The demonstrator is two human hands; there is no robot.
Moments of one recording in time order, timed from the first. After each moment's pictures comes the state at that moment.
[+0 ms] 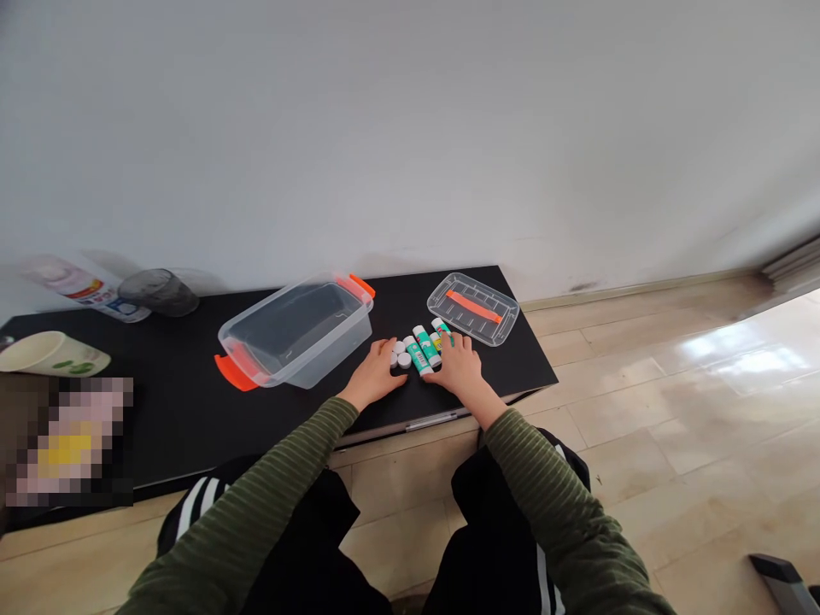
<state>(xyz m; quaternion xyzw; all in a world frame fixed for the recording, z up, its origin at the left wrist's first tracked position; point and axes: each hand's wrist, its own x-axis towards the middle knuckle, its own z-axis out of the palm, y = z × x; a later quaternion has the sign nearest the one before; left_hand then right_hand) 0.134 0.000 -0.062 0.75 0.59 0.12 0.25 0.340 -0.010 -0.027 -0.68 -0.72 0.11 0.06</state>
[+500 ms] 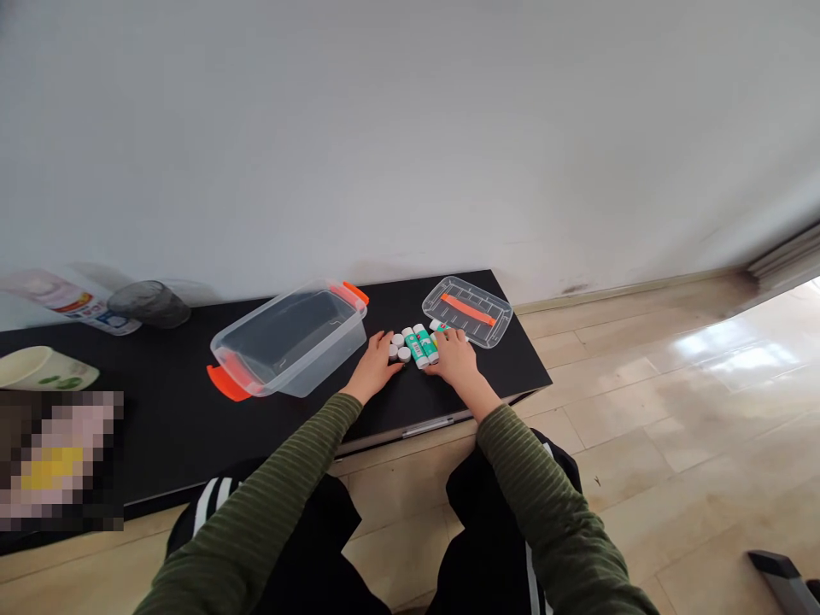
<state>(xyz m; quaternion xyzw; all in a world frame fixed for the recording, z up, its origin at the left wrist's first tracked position) 0.144 0.027 -0.070 0.74 0.59 0.20 0.24 0.349 0.012 -0.023 -0.66 -0.74 0.11 0.05</state>
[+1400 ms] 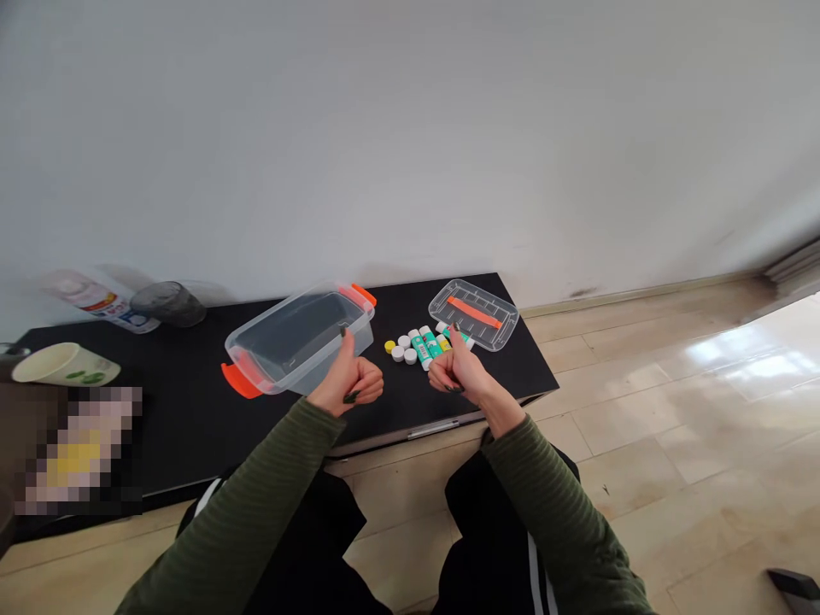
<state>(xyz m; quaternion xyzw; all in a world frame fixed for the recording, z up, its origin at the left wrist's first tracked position) 0.112 -0.016 0.020 0.43 0.31 0.26 0.81 0.346 -0.026 0.037 -0.31 -0.53 0.72 0.32</state>
